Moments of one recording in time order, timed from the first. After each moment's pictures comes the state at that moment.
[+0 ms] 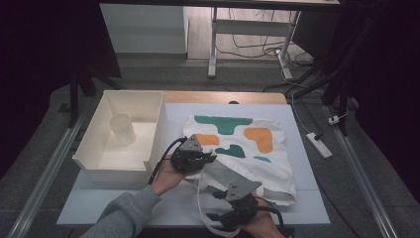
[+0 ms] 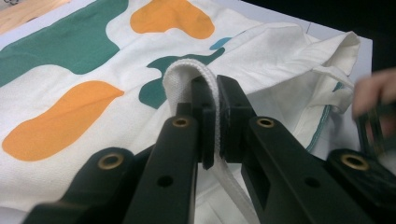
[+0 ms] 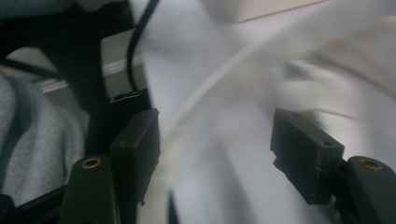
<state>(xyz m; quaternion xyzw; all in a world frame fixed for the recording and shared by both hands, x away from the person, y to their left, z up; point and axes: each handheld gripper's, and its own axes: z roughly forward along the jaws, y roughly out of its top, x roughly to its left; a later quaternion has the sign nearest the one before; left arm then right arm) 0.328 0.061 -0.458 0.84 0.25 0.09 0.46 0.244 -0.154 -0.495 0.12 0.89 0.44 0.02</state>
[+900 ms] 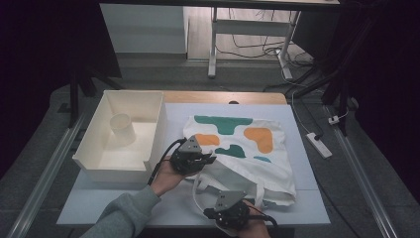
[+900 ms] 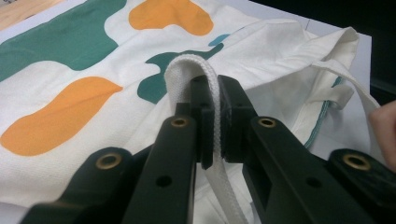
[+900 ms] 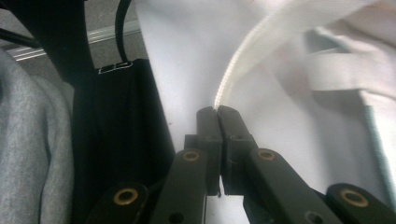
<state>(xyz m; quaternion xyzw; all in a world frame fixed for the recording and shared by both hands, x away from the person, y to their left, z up) 0.325 0.062 -0.460 0.84 0.25 0.09 0.46 0.228 -0.137 -0.508 0.12 0.92 0.38 0.05</state>
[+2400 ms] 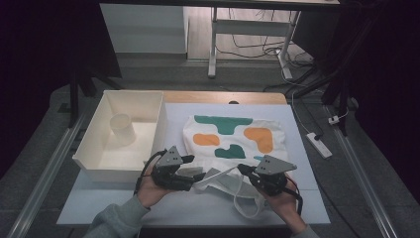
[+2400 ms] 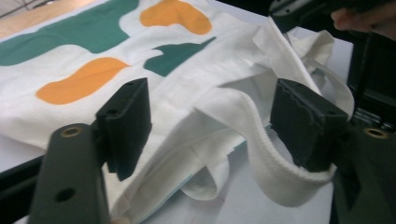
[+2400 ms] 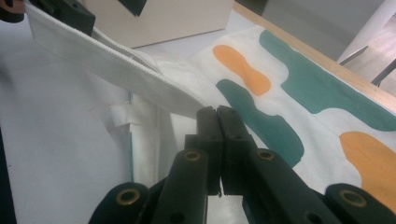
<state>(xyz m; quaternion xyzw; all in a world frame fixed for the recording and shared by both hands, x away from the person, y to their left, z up) 0.280 0.101 -0.458 0.82 0.28 0.11 0.49 0.286 -0.214 -0.443 0.20 0.85 0.44 0.22</state>
